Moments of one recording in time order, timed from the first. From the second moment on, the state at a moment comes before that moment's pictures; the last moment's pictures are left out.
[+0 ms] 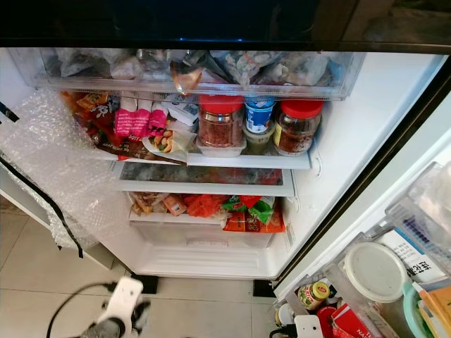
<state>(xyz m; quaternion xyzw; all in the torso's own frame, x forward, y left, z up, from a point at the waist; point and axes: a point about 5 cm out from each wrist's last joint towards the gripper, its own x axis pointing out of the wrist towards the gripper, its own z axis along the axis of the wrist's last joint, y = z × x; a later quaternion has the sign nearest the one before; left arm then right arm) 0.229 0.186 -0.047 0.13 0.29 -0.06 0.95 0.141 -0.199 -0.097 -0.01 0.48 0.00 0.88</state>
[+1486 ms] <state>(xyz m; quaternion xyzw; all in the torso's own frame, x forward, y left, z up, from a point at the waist) 0.256 0.174 0.018 0.10 0.07 -0.05 0.99 0.159 -0.198 -0.089 -0.13 0.45 0.07 0.88</state>
